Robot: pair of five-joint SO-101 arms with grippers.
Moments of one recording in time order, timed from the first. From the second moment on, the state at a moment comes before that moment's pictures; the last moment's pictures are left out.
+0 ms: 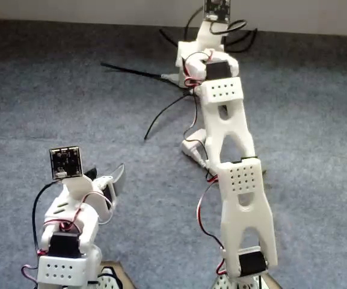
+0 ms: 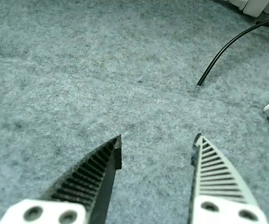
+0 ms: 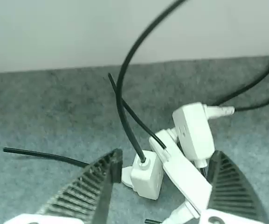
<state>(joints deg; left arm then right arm) -2.0 -102.9 96.3 54.4 14.5 -16.0 59.0 -82.2 63.6 -11.4</state>
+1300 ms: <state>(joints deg) -0.7 -102.9 96.3 54.4 14.5 -17.7 49.1 -59.7 98.7 -25.5</state>
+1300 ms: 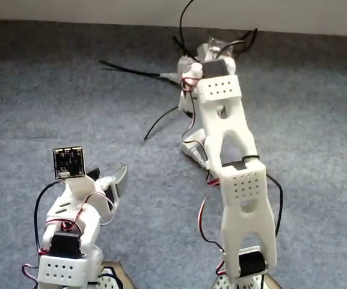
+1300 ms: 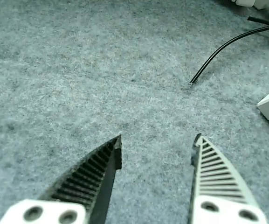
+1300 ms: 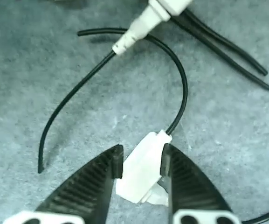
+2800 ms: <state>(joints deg) -0.7 -102.9 96.3 54.4 14.5 -17.6 54.5 -77.0 62.8 -12.8</state>
